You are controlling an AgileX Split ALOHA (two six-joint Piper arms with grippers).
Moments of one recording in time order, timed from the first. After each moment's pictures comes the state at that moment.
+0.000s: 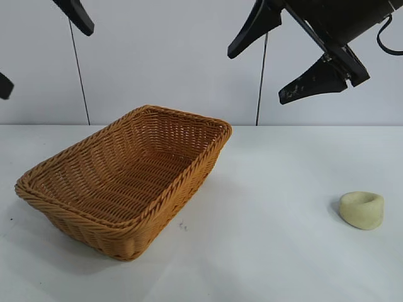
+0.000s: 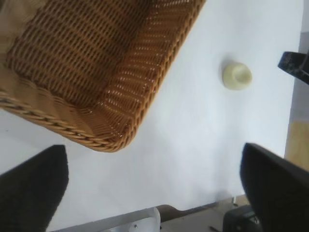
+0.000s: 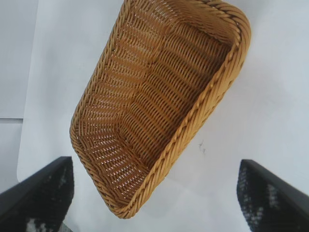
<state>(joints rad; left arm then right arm) -0.26 1.27 -0.98 -0.40 0.94 -0.61 0.19 1.64 -1.18 0.84 0.79 -0.24</state>
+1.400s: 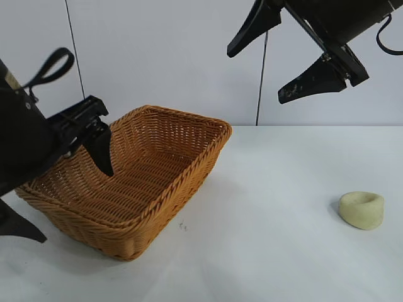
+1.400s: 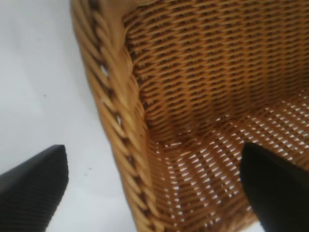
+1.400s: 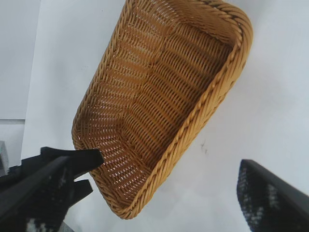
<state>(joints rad) -0.44 1.76 -0.83 -0.11 0.34 -1.35 0.19 1.64 -1.18 0.85 0.80 -0.23</state>
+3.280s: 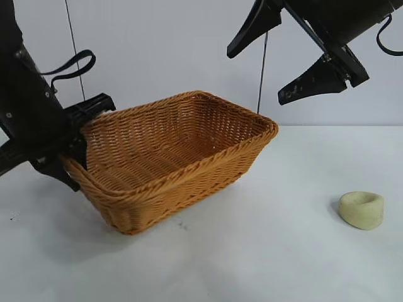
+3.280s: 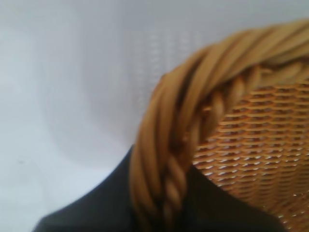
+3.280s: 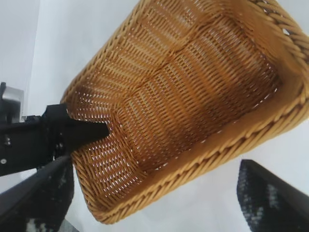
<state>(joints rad) -0.22 1.84 -1.15 -0.38 0.74 -0.50 0.19 1.64 -1.18 0.85 0.82 -0.23</state>
